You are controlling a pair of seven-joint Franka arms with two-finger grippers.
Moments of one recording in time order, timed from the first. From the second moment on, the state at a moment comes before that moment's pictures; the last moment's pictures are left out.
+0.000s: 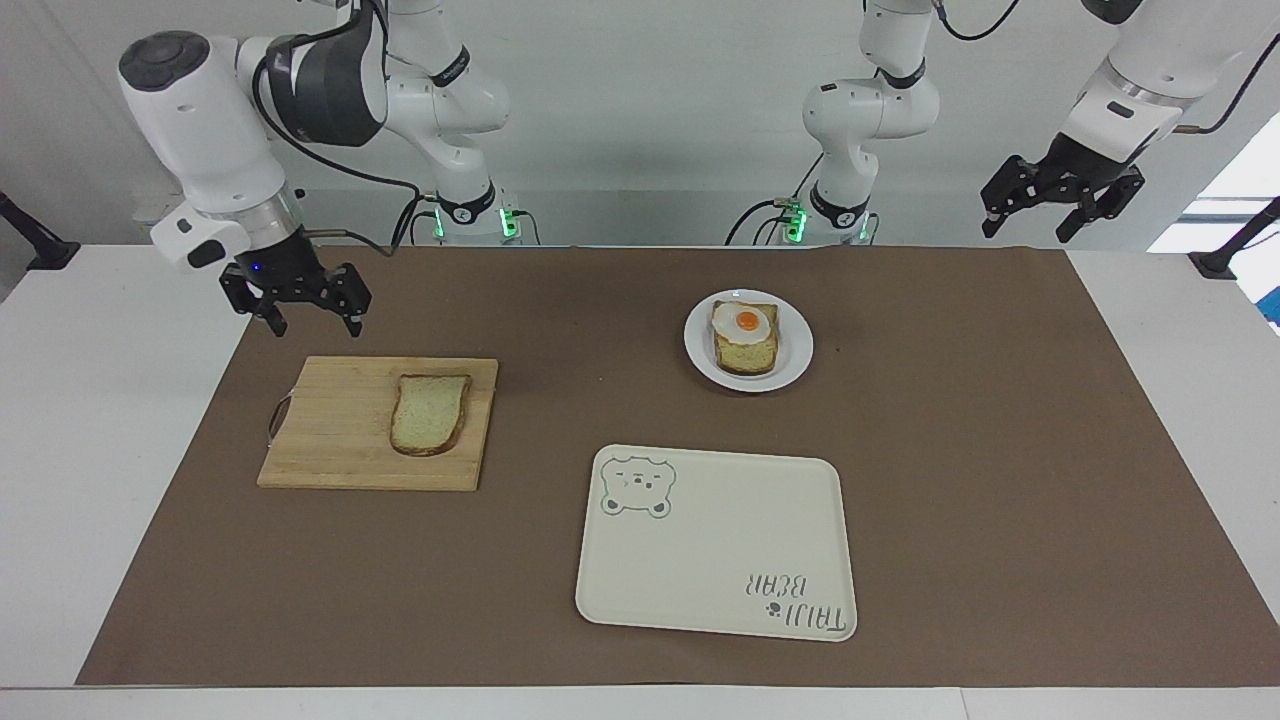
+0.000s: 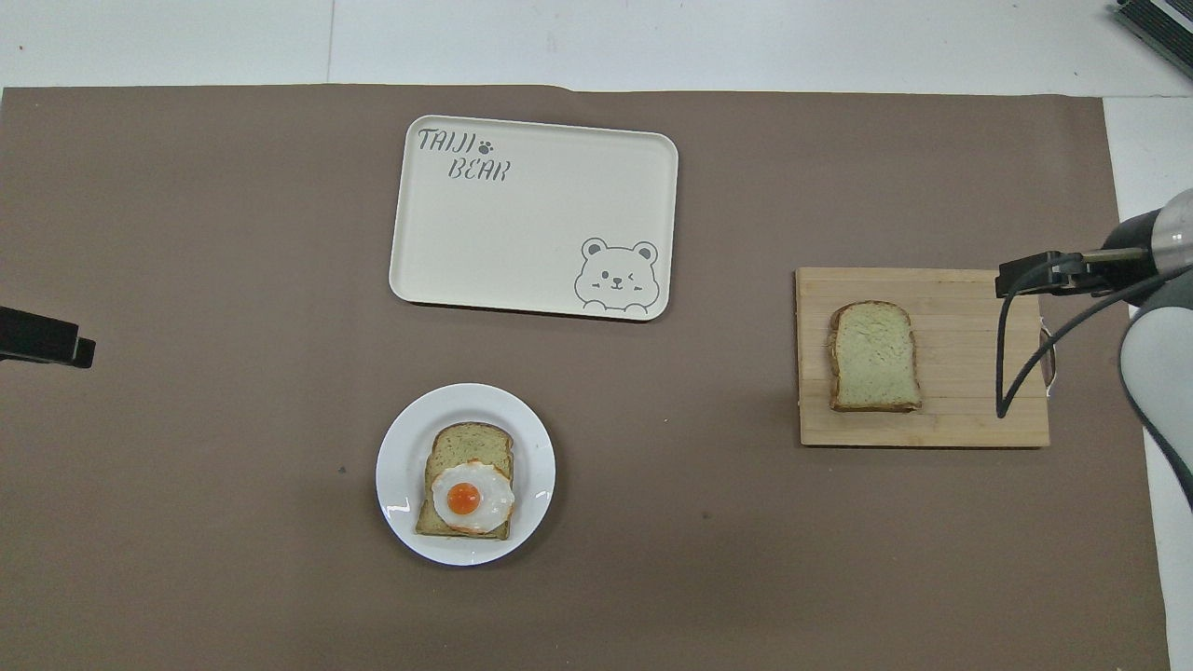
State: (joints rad) left arm 0.01 -0.08 -0.02 -1.56 -0.04 1.44 0.09; right arm 0.01 0.05 -0.07 -1.74 -0.01 1.85 -0.05
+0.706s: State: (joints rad) left arm 0.01 -0.08 -0.02 -1.56 -0.04 1.44 0.09; right arm 0.01 0.08 -0.07 -1.75 -0.01 1.88 -0.09
